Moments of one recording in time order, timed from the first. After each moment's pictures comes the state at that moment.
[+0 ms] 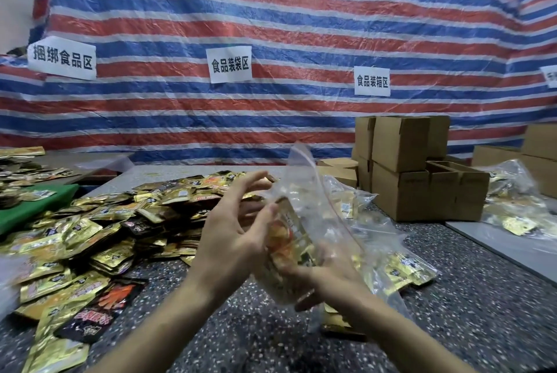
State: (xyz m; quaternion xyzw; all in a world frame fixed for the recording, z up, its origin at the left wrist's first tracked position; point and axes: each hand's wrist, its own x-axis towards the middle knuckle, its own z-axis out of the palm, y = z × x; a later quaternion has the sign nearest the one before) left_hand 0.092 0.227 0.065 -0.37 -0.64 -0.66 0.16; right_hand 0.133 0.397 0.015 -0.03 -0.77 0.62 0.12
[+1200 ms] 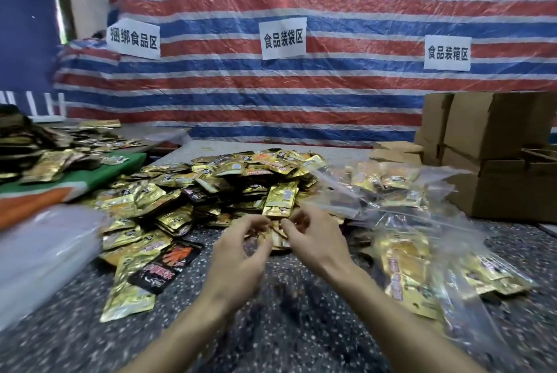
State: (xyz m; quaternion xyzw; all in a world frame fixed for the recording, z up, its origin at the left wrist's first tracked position) left_hand 0.055 0.178 -0.022 -0.21 -0.79 -0.55 0.18; right_hand 0.037 0.335 -0.005 0.00 -0.91 0.35 0.24
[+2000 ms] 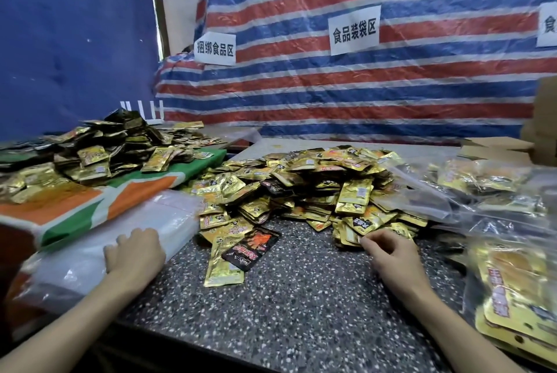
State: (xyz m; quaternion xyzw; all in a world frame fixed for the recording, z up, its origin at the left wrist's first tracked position) left_hand 0.021 -0.076 -0.046 0.25 -0.96 -0.03 0.13; right_hand 0.030 0.335 -0.060 0.02 -0.81 0.55 0.20
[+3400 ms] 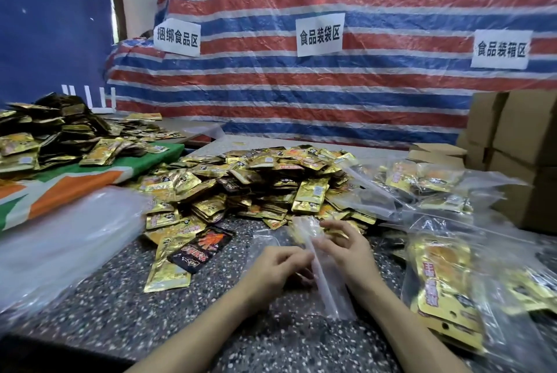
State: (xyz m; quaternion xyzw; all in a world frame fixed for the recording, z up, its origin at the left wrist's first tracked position) left_hand 0.038 0.171 -0.061 -0.30 -0.72 -0.63 -0.06; right_hand 0.027 0.349 -0.061 0.03 -0.71 0.69 0.14
